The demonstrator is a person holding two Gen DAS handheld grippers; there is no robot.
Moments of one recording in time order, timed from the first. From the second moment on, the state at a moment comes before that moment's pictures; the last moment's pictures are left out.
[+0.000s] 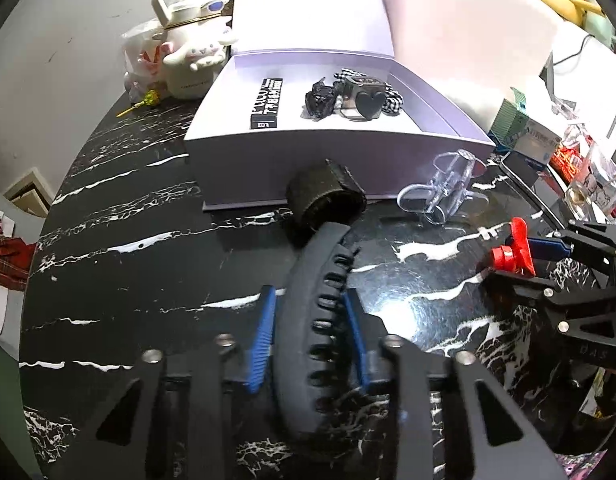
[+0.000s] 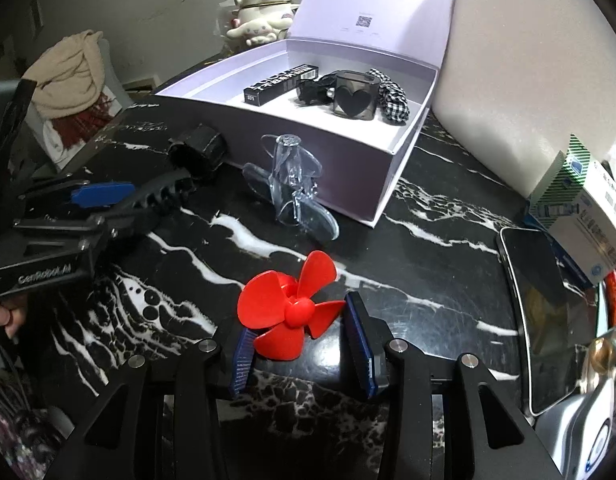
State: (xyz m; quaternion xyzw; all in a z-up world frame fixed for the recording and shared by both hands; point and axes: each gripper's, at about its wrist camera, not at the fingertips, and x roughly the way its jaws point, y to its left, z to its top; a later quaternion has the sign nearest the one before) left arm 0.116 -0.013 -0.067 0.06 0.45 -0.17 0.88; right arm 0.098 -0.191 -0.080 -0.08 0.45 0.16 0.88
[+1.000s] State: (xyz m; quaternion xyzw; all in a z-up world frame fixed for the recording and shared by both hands) left arm 0.087 -0.022 -0.064 0.08 0.45 -0.22 0.86; right arm 0.067 -0.185 -0.081 -0.08 0.44 0.16 0.88
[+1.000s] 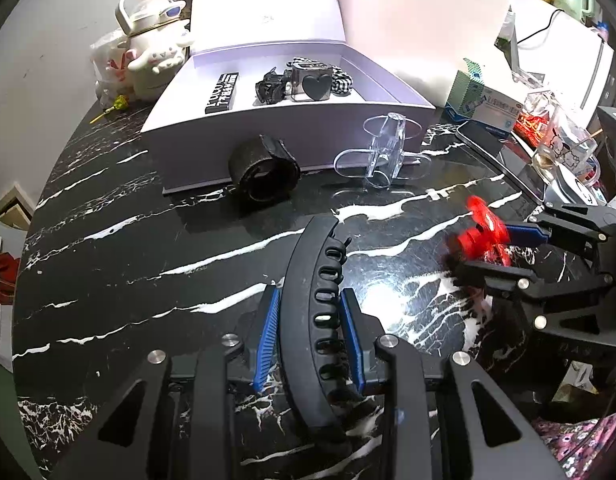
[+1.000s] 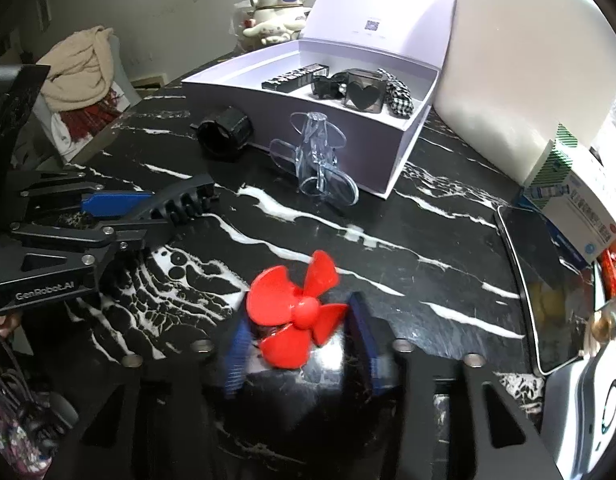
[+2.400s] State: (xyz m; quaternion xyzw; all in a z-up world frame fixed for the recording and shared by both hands) left arm 0.109 0.002 -0.066 0.01 0.47 -0.20 0.86; right arm 0.097 -0.188 -0.070 -0.06 0.43 0.15 0.89
